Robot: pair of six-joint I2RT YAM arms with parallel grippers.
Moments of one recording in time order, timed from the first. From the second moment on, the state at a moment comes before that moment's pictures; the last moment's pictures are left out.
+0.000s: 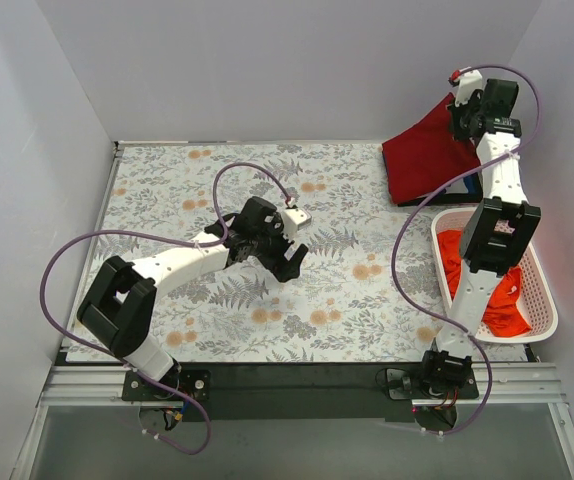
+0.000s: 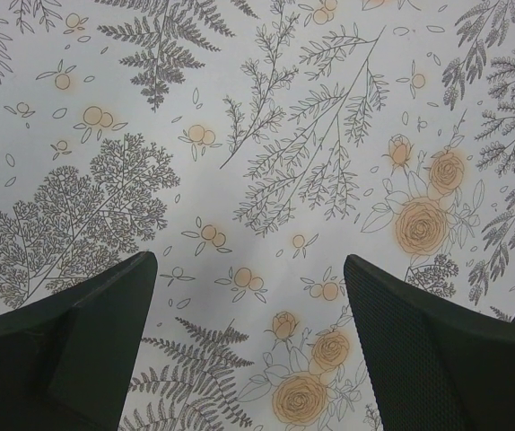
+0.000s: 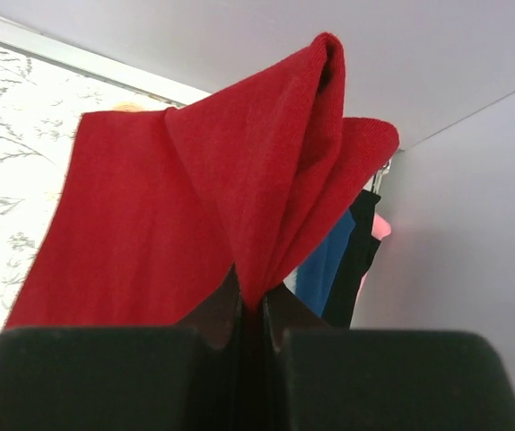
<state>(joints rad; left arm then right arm) -0.68 1.59 1.03 -0.28 0.33 0.13 -0.18 2.19 2.19 -0.54 -0.31 -0.43</state>
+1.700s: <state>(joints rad) -0.21 1.49 1.14 -0.64 0.36 -0.13 -0.16 1.35 1.11 -0.72 -0.67 -0.35</state>
